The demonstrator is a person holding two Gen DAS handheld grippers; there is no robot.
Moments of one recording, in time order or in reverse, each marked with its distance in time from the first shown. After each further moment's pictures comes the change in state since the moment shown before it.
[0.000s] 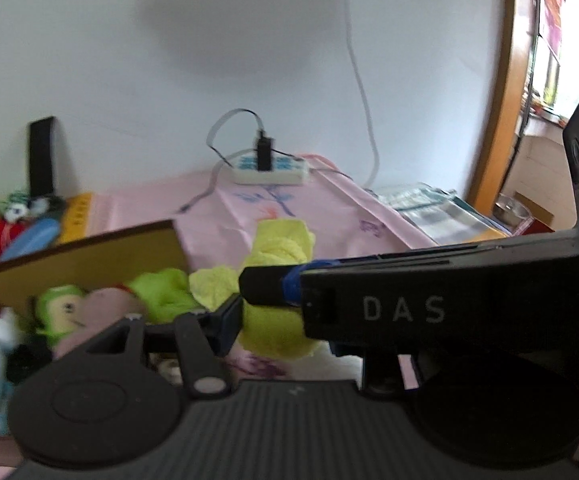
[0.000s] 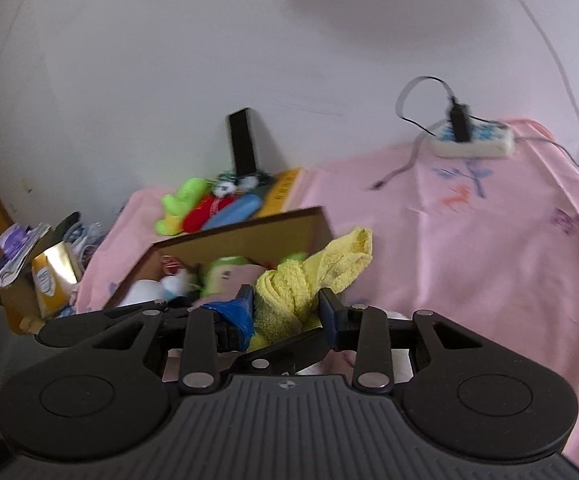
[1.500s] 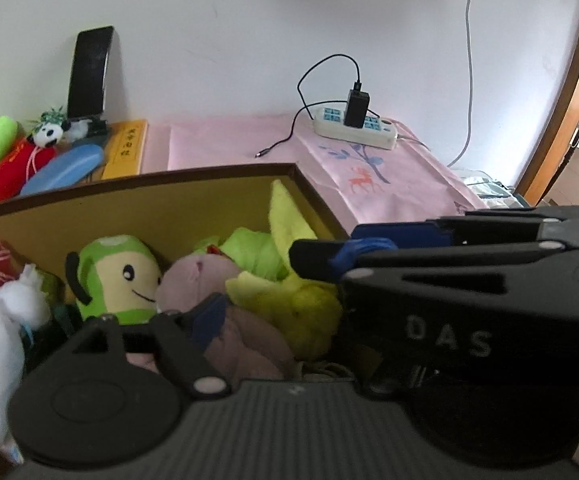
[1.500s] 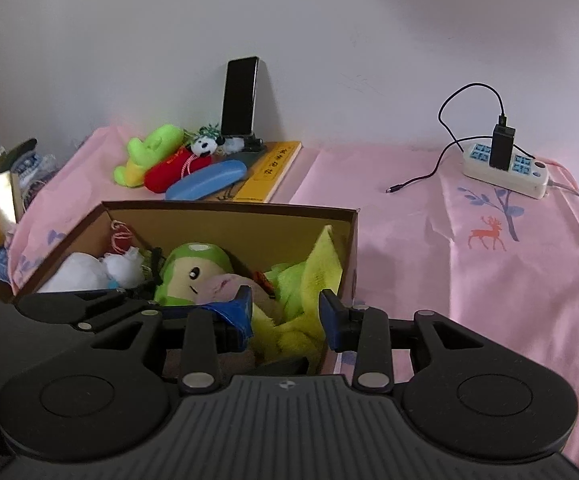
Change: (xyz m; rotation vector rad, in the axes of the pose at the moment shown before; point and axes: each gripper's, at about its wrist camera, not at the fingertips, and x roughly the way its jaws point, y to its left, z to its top) left arm 0.066 0.107 -0.006 -0.152 0.141 0.053; right arm 0.106 0.039 0.017 -0.197 0.100 -0.150
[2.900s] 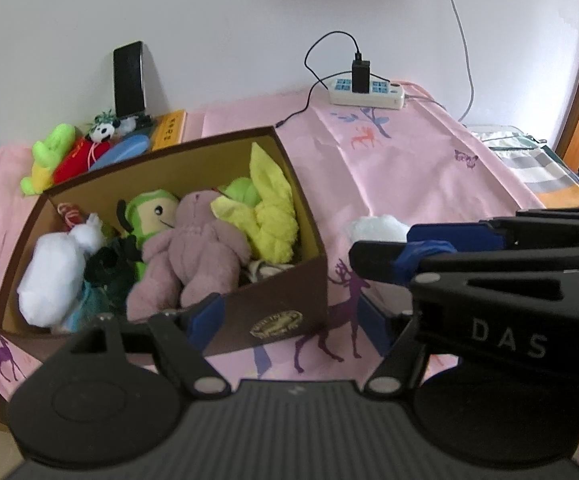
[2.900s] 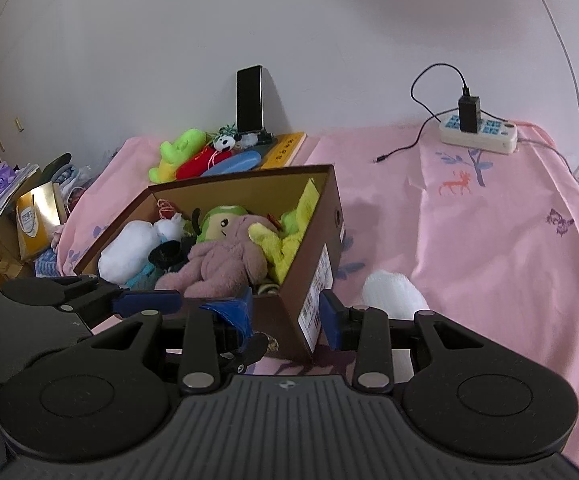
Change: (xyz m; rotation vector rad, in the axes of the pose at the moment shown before) left arm -0.069 -0.096 -0.040 0.062 0.091 0.230; right arm -0.099 -0.022 -0.056 0.089 0.000 0.074
